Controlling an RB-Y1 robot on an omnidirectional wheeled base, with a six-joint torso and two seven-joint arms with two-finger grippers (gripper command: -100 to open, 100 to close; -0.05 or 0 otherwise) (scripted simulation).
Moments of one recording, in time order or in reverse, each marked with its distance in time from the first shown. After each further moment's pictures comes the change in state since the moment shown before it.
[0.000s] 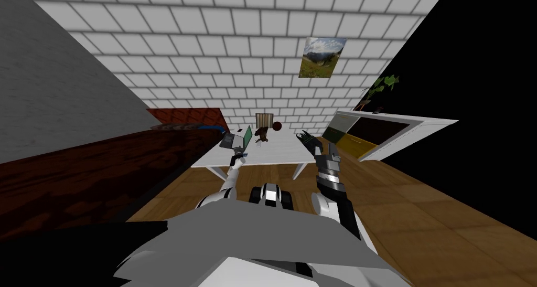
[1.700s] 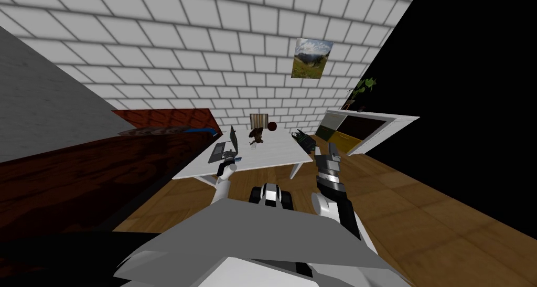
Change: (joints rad) left arm 0.274 -0.060 0.040 -0.412 0.094 0.129 -0.074; right arm 0.000 0.000 0.000 0.000 0.000 0.000 0.000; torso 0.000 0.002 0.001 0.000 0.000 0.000
